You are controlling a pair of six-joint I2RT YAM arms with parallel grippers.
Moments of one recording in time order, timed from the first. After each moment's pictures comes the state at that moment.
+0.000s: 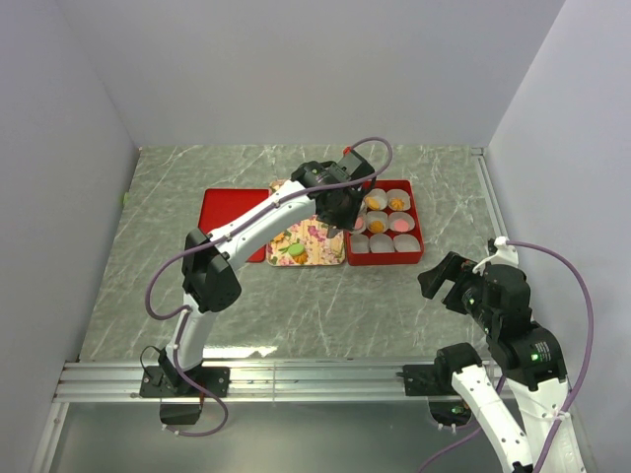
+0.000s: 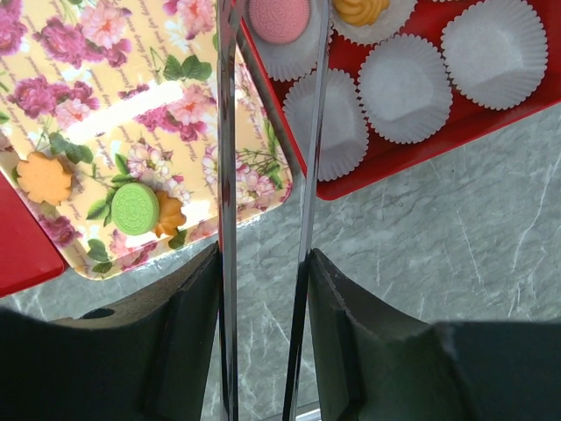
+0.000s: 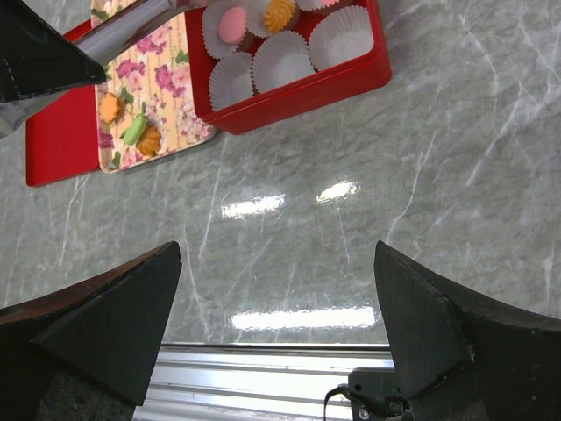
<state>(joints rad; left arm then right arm) -0.87 2.11 2.18 -1.10 -0.20 -0.46 0.24 0.41 0.86 -1.02 0.06 0.58</state>
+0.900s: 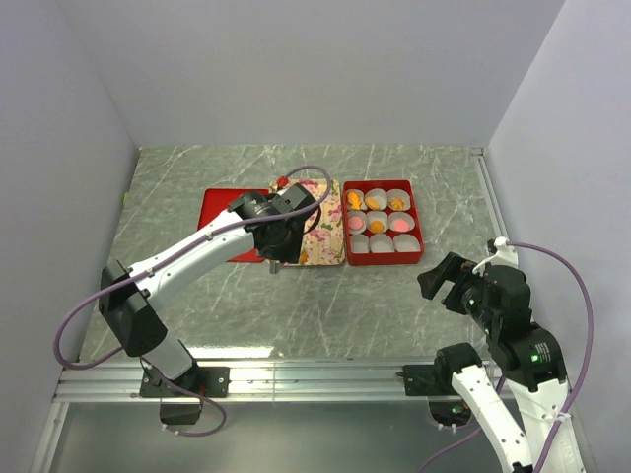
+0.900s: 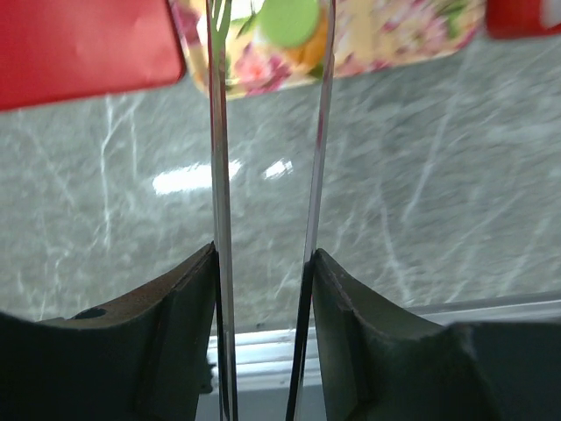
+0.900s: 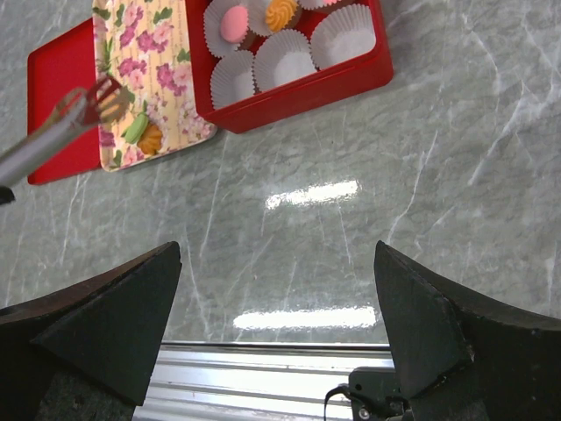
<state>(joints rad) -0.84 1.59 1.56 -1.14 -0.31 -0.62 0.24 0.40 0.86 -1.02 0.06 0.58</state>
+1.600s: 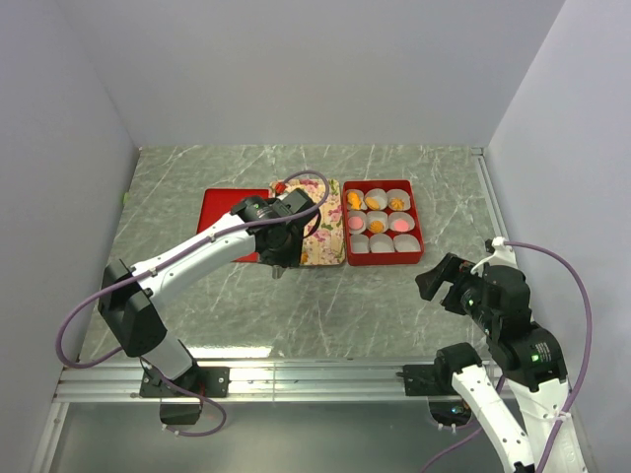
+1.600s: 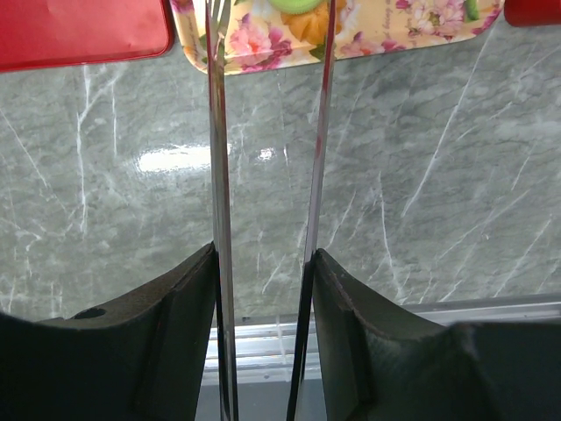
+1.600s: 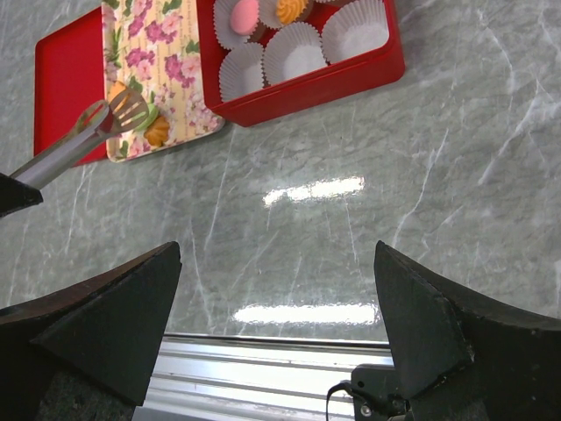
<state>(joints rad) -0.84 1.58 1.48 -1.12 -0.28 -0.70 0.26 0.40 0.86 -1.02 0.04 0.58</state>
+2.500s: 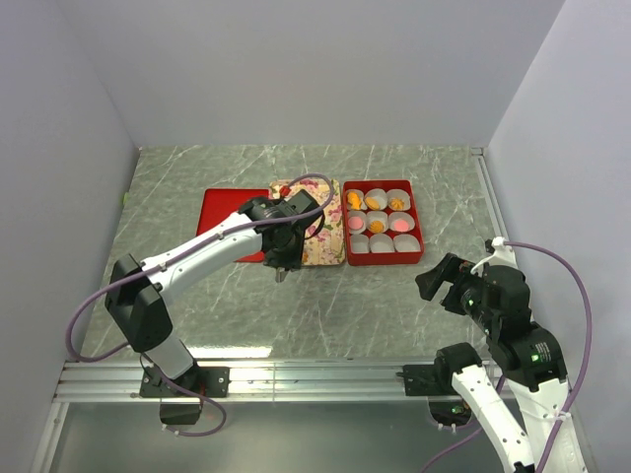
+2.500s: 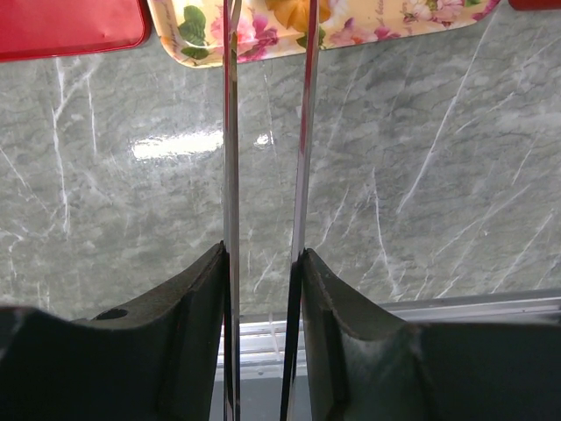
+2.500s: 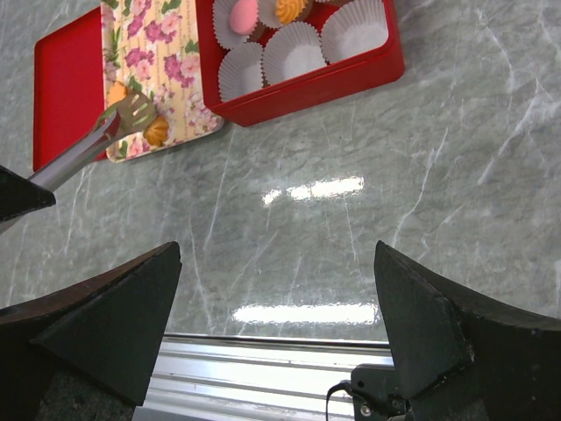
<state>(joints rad) -0.84 1.62 1.48 -1.11 -0.25 -0.70 0.26 0.40 0.86 -1.02 0.04 0.58</state>
